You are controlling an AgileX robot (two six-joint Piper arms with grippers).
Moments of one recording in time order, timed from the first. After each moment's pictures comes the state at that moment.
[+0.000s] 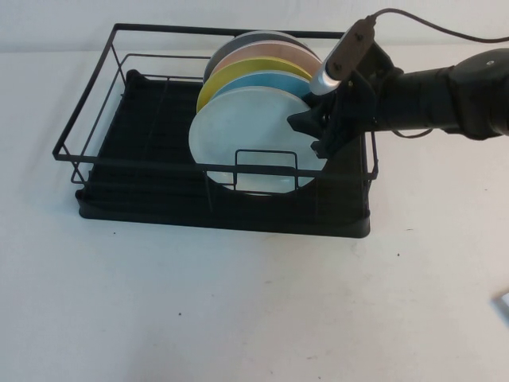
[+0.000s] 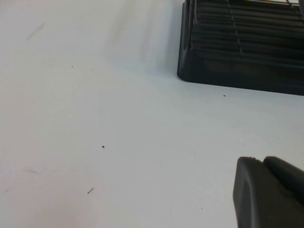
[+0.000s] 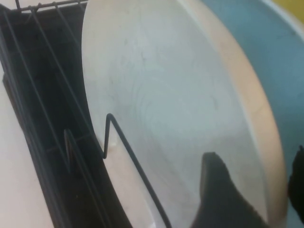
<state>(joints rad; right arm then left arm) 0.36 1.90 -1.42 1.27 0.52 -1.71 -0.09 -0.01 0.02 0.08 0.35 -0.06</state>
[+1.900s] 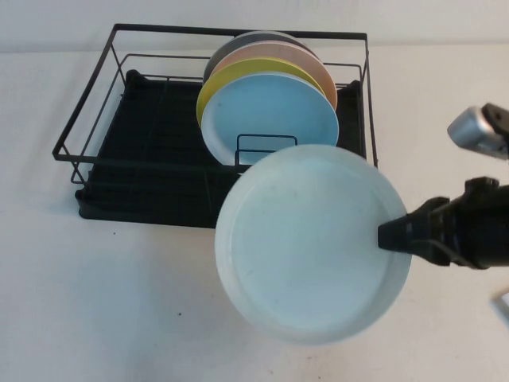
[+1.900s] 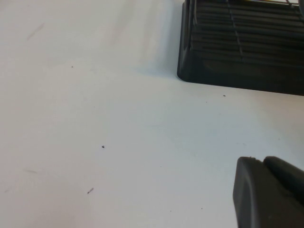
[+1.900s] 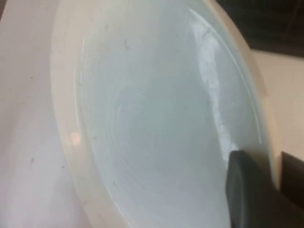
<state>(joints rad) 0.36 1.19 -0.83 0.83 0.68 -0.39 -0.09 -0.01 0.02 0.08 0.35 -0.06</state>
